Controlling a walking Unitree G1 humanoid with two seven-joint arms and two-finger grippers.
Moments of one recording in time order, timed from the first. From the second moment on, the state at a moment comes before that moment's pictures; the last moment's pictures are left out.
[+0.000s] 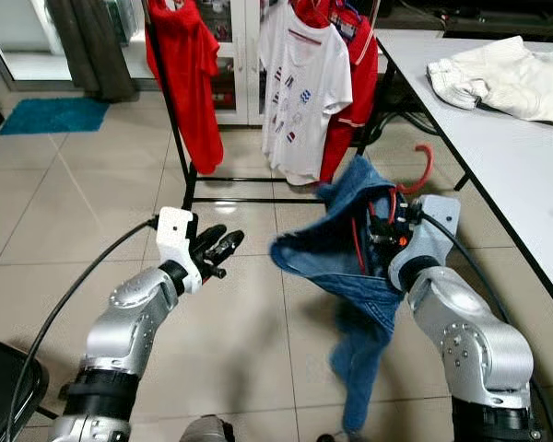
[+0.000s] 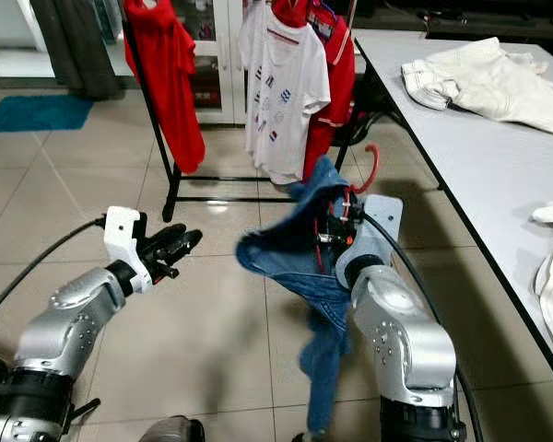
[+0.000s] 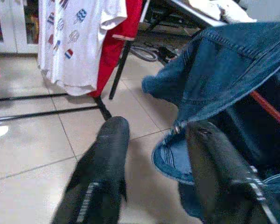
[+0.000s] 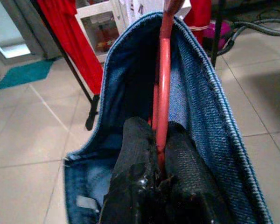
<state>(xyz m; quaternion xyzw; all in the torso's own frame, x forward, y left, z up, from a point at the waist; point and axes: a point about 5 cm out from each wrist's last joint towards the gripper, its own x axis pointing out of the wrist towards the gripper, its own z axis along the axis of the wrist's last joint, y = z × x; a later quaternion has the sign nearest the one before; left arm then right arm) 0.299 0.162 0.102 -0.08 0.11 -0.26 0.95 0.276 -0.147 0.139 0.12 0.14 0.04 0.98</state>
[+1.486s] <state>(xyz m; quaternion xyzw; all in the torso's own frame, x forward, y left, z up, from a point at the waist) 0.272 0.147 0.145 0.01 0.04 -0.17 0.98 0.259 -0.150 0.117 0.09 0.13 0.03 0.99</state>
